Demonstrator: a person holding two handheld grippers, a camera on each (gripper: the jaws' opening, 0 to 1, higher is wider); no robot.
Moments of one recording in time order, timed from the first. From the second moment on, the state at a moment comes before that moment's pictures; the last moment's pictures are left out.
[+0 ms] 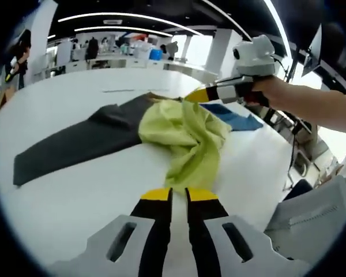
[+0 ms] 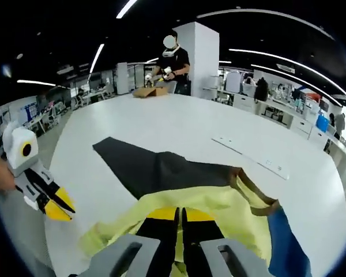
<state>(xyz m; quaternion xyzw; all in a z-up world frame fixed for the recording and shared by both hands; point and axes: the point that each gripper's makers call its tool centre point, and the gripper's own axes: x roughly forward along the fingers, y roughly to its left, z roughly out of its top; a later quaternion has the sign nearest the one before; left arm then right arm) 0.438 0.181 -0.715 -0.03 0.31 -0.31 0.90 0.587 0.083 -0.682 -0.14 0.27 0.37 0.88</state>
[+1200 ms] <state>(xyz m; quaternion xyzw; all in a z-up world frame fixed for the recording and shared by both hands) 0.435 0.170 -0.718 -0.02 0.32 -0.33 0.89 0.529 0.060 -0.667 -0.20 0.23 0.42 0.85</state>
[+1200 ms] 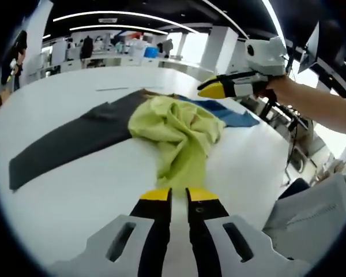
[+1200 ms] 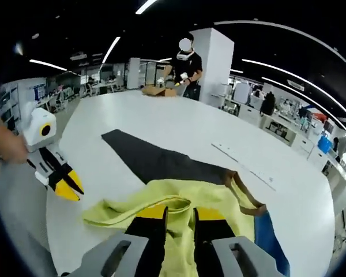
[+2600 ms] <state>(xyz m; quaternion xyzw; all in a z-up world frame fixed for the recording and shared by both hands) 0.437 0.131 -0.752 0.11 0.35 -0.36 0.86 0.487 0.057 -0.761 -0.22 0.33 0.42 0.81</state>
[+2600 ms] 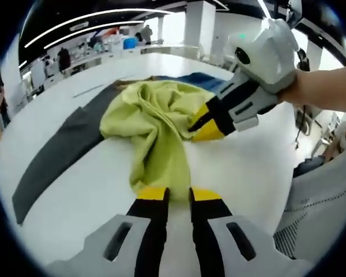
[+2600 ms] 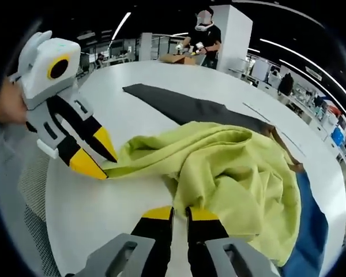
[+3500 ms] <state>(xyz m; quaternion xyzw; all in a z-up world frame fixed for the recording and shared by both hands) 0.446 0.157 -0.724 0.10 0.32 -0.34 0.88 0.487 0.014 -0.696 -0.14 0.27 0.39 0.87</state>
